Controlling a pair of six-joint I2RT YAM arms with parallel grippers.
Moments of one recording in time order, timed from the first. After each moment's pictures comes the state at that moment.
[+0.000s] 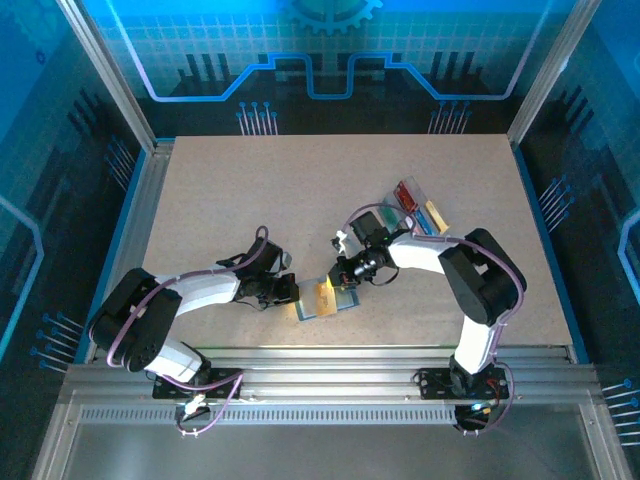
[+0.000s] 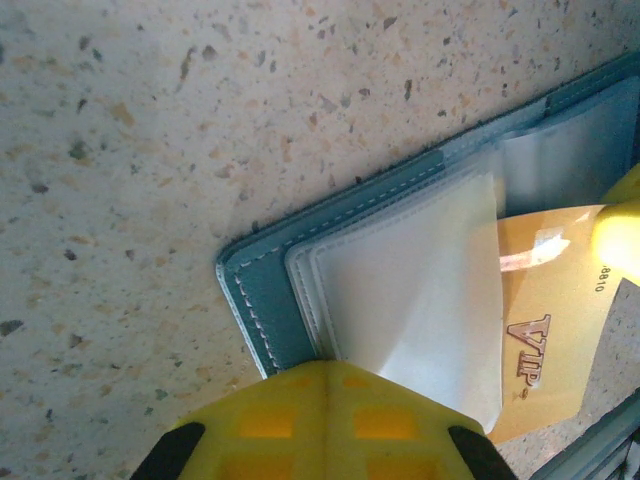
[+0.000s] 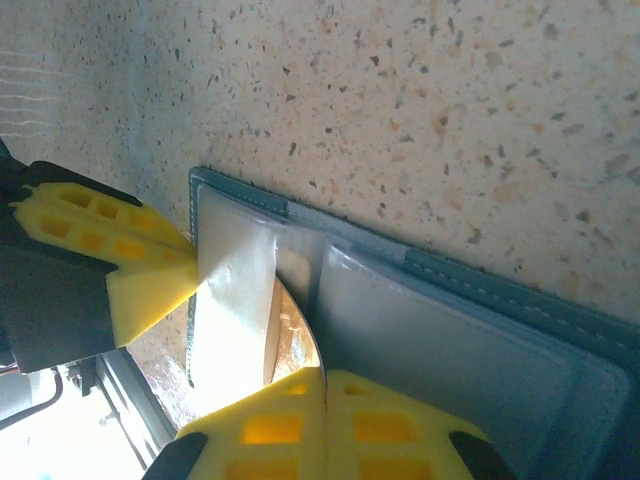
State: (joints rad) left arm -0.51 1.48 0.59 -0.22 0.39 -0.72; right arm 0.59 1.82 0.98 -0.30 -0.65 0.39
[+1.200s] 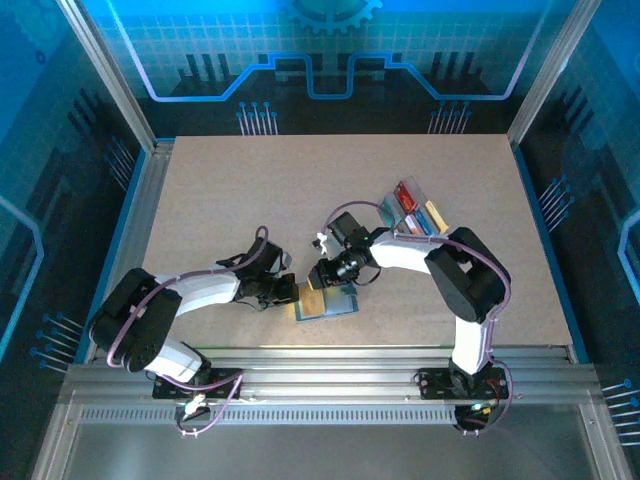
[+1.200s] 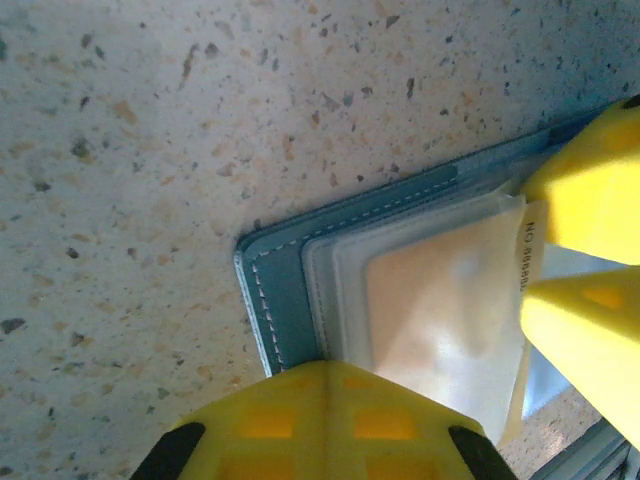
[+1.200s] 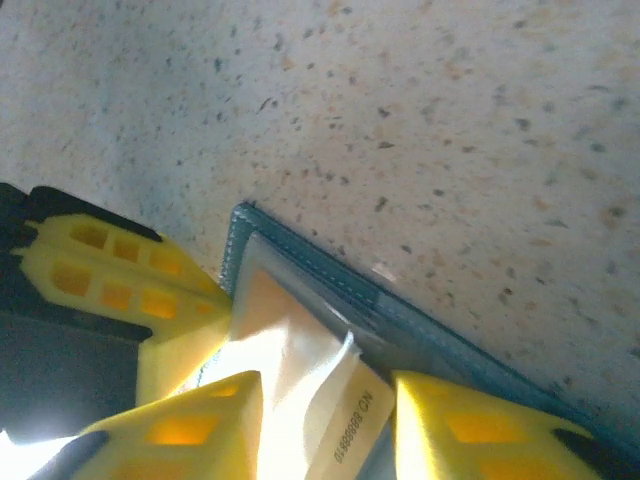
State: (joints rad) left arm -0.51 1.48 0.59 -0.22 0.39 -0.72; right arm 0.71 1.87 1.10 -0.37 -0.52 0.39
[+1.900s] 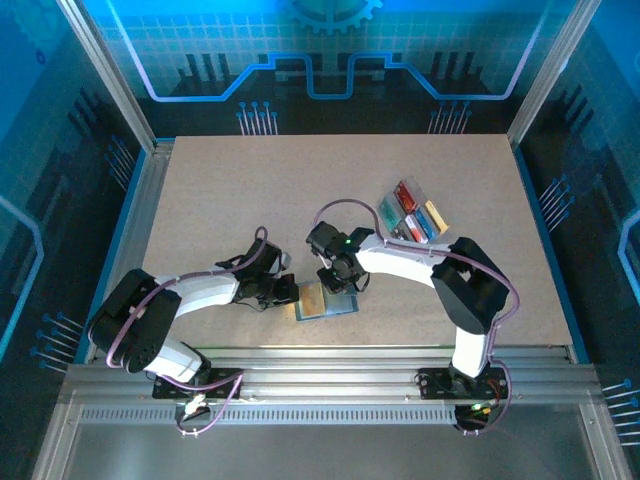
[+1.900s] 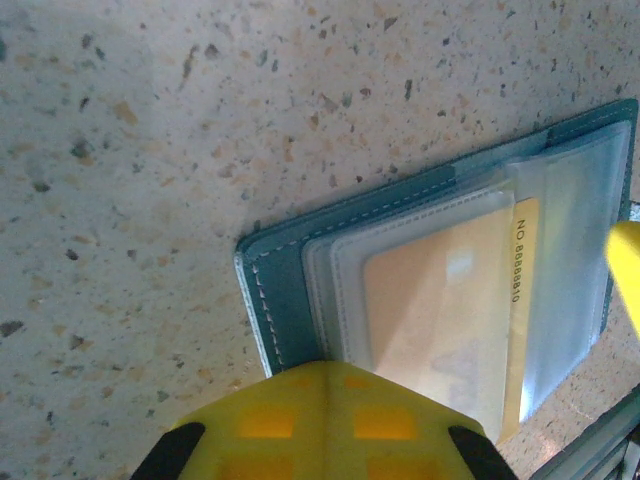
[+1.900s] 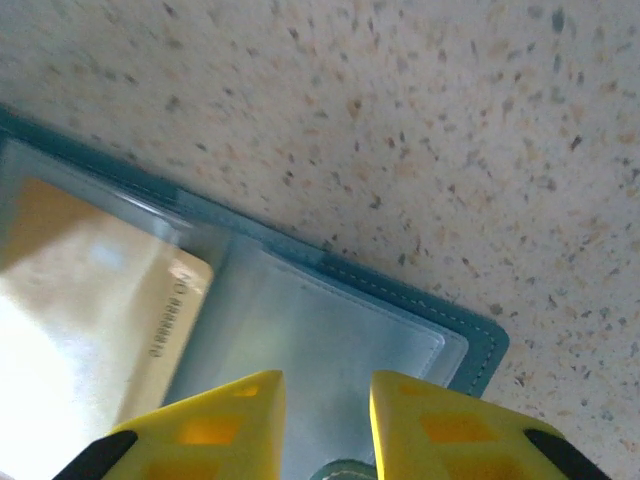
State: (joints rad) left arm -0.51 1.48 0.57 -0.19 0.39 -0.72; right arm 0.86 1.85 1.23 -0.74 0.06 0.30
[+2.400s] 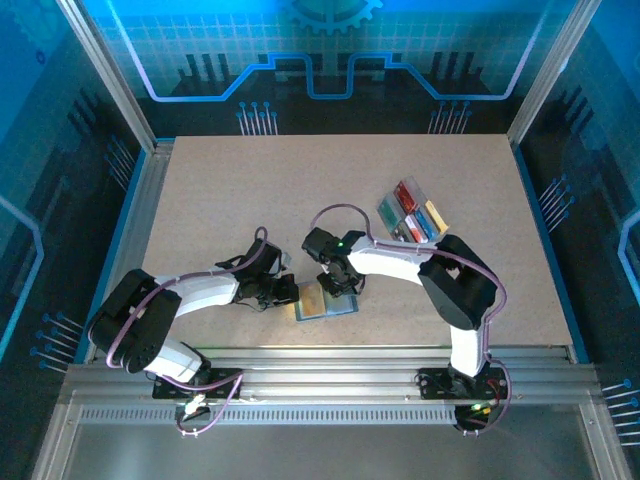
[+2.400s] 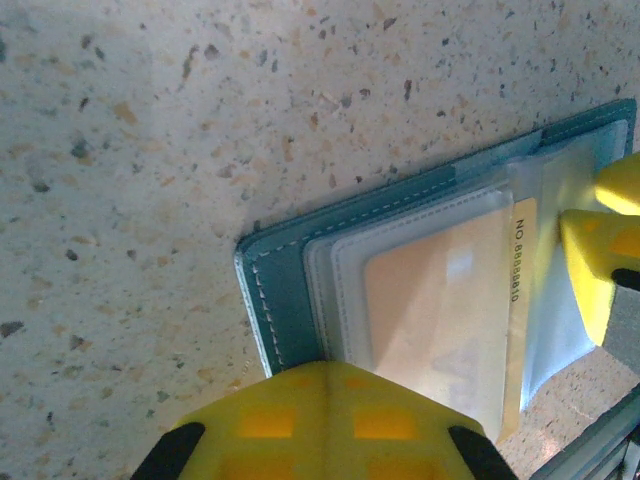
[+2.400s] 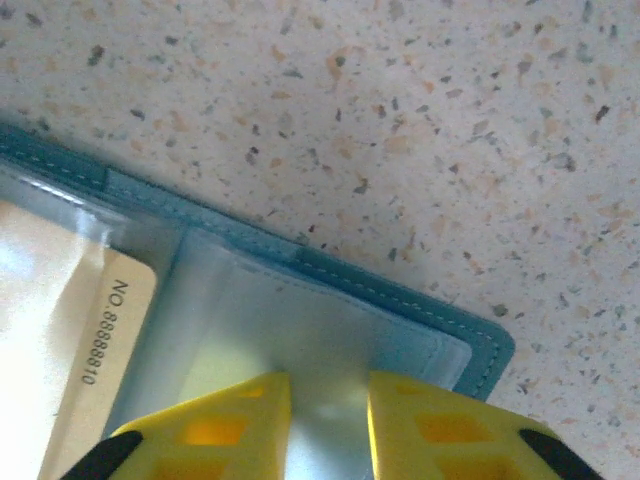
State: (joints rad) left arm -0.51 1.48 0.57 -0.18 0.39 -0.72; right arm 0.88 1.90 1.25 -0.77 0.11 0.30
